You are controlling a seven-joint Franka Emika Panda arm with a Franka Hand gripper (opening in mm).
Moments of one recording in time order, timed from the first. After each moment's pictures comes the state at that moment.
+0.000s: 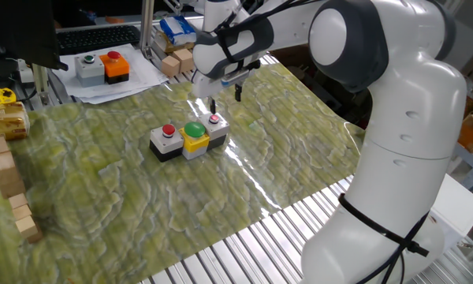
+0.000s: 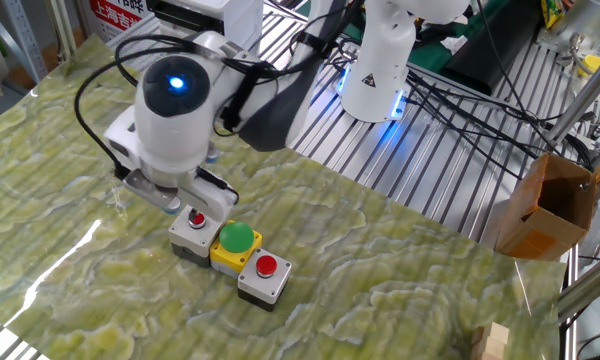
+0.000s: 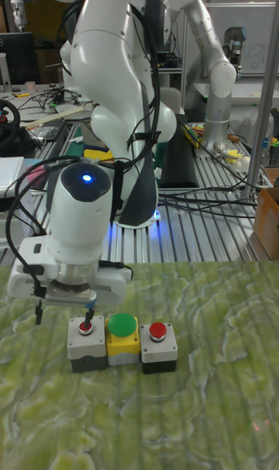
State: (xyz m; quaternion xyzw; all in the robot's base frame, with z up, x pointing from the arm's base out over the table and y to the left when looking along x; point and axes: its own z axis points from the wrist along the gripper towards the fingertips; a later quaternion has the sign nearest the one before) arm 0.587 -0.134 0.172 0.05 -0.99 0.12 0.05
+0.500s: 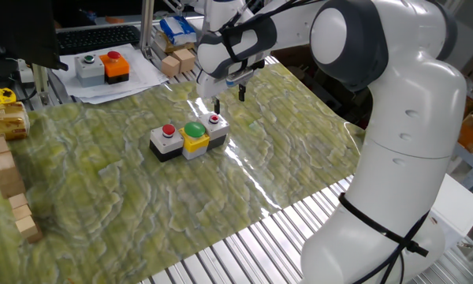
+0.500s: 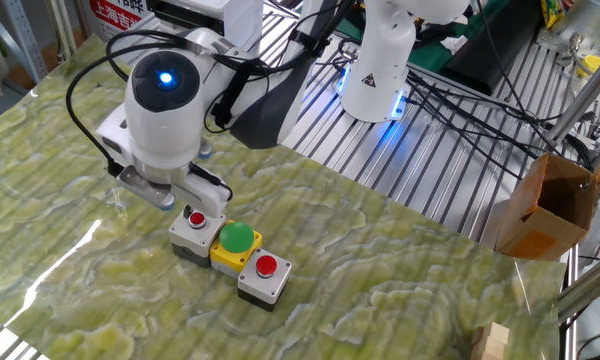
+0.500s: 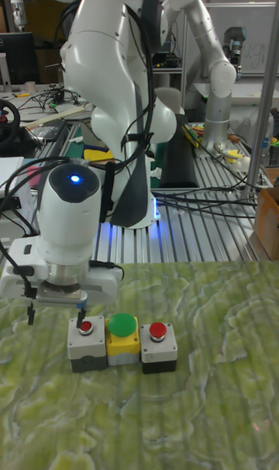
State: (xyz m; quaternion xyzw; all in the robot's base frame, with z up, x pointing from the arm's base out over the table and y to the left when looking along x) arm 0.584 -0.139 0.168 0.05 -0.99 0.11 0.05
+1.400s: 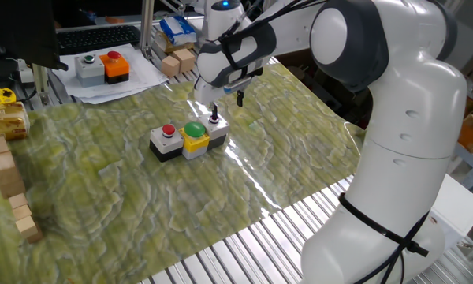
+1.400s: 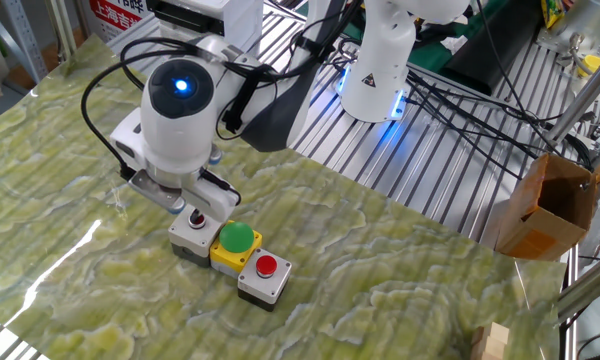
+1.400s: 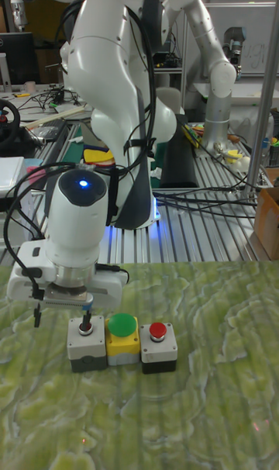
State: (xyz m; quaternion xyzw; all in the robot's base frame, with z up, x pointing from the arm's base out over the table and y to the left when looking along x) arm 0.577 -0.131 0.155 0.04 -0.99 0.11 0.04
